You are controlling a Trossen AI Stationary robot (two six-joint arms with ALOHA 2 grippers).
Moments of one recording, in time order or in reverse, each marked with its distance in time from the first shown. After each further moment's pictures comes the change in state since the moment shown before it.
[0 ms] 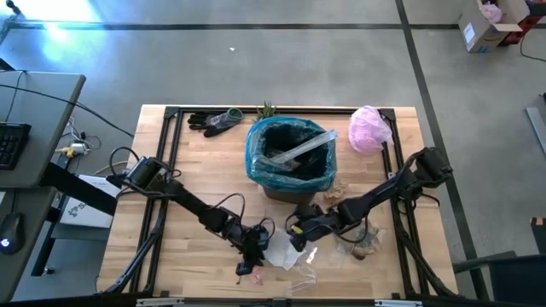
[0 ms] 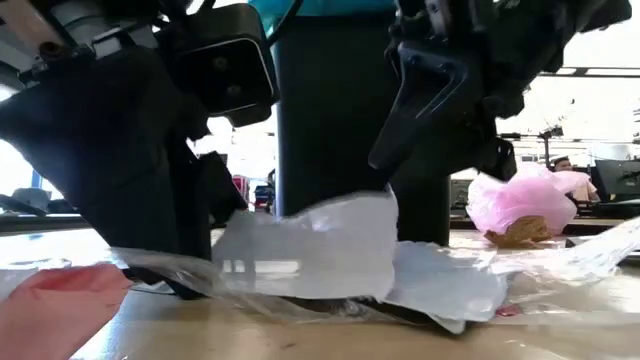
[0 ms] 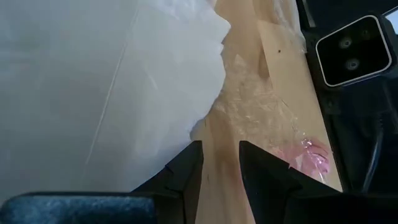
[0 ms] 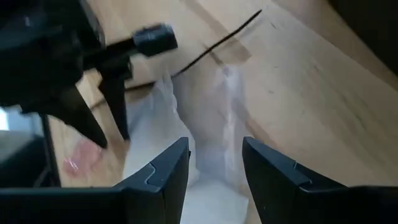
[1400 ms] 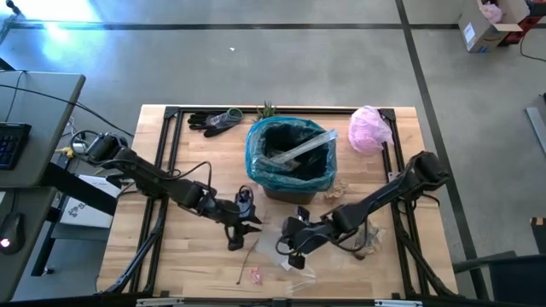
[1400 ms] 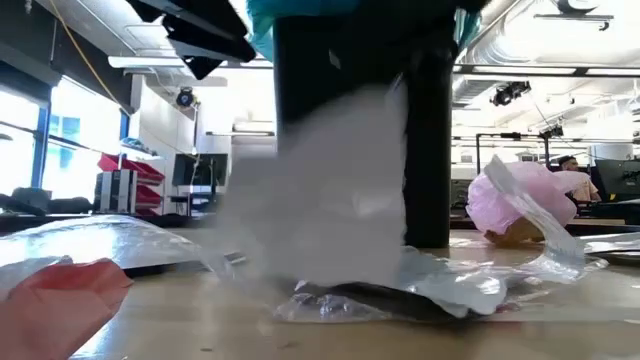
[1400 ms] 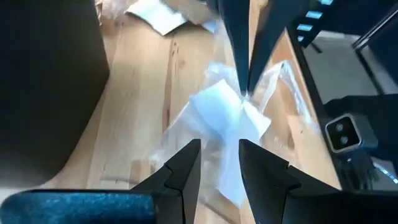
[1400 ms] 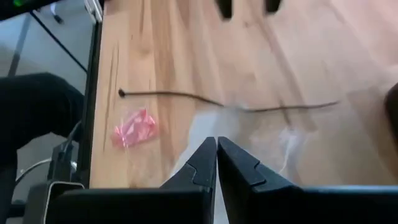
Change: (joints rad) left arm 0.041 -0.490 -0.002 -0.395 -0.338 0.156; right arm 0.046 0.039 0.305 -0.225 0.006 -0.464
